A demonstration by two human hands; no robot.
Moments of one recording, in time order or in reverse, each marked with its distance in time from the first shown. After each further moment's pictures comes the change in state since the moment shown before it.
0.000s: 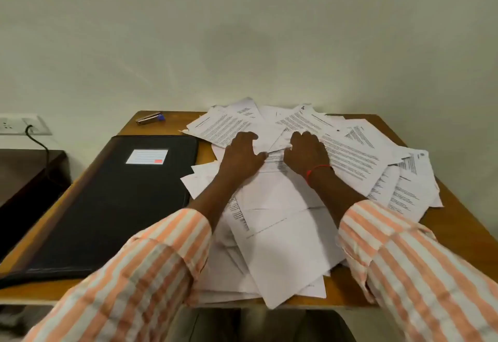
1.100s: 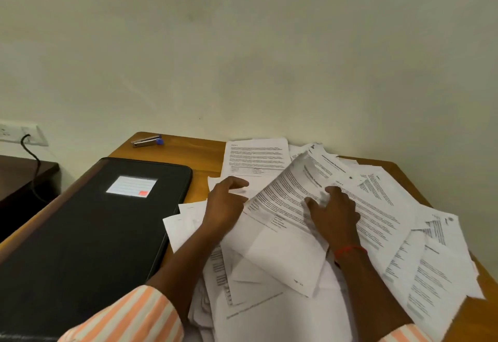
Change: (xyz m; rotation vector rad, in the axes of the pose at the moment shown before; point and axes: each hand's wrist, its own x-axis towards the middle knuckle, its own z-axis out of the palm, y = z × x) left_hand -0.002 -0.018 0.004 -0.733 0.122 -0.432; right_hand 0.009 0.054 0.024 0.352 0.057 0.279
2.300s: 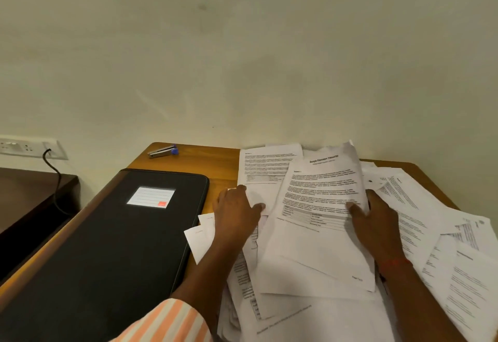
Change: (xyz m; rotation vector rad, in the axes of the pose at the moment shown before) left_hand 0.010 -0.004 -0.008 0.739 0.135 0.140; right_hand -0.009 0.008 -0.027 0.373 0.088 -0.108
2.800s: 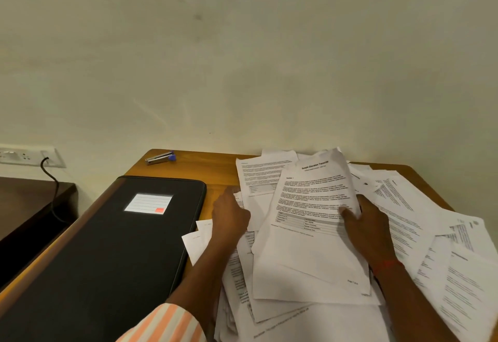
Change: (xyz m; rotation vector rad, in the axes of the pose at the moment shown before) left_hand 0.006 -0.001 -0.003 -0.376 0.002 -0.149; right_hand -0.003 -0.002 0.003 -0.023 -0.034 0.003
